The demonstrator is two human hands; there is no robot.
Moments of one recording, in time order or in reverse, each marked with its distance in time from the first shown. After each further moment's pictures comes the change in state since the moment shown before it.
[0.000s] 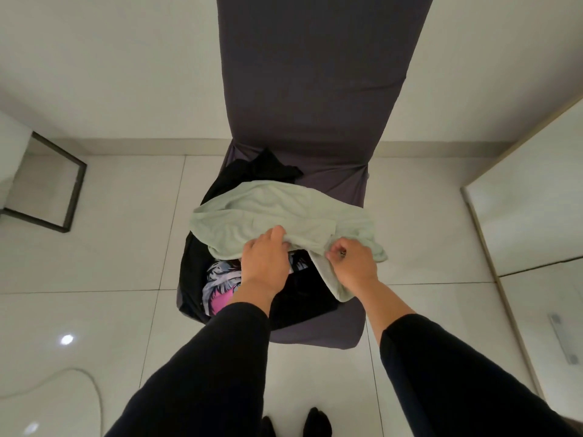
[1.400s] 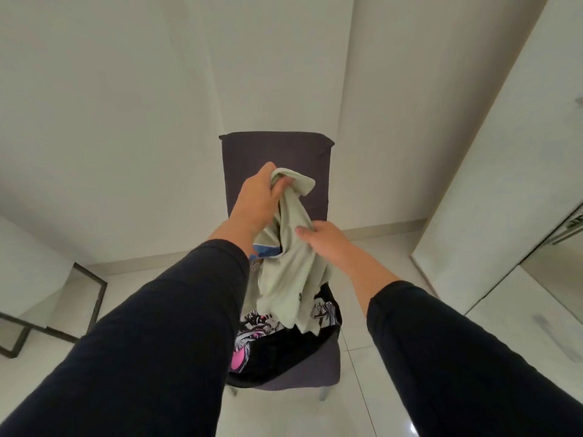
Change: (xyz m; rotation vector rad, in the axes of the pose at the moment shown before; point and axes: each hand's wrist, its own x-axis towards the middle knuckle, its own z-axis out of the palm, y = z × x) left_hand -0.030 0.164 -0.338 -0.455 0.302 0.423; right_hand -0.167 -0.171 -0.237 0.407 0.006 -0.207
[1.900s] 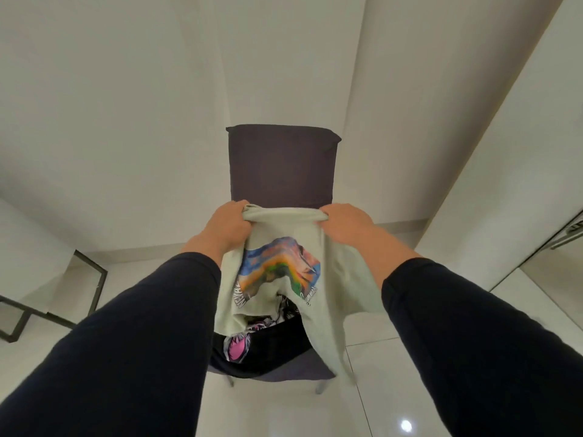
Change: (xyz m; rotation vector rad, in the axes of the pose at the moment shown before) left_hand -0.039 -0.066 -0.028 0.346 -0.230 -0.265; right_hand 0.001 -0.016 -0.028 -0.754 0.045 -0.197
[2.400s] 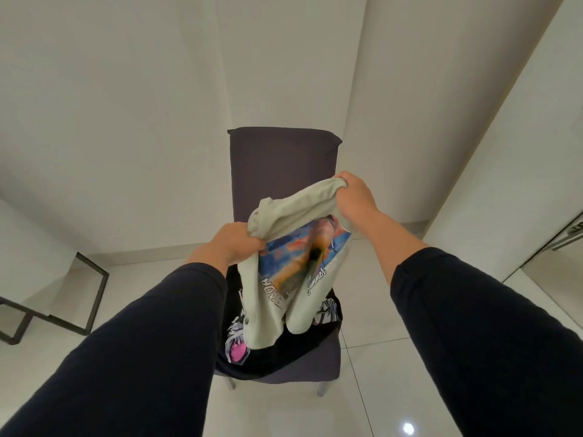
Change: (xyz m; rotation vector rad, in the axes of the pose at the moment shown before) left_hand -0.021 0.011 0.006 -0.044 -0.242 -0.181; right_hand 0.010 -0.004 -0.026 0.662 0.352 0.114
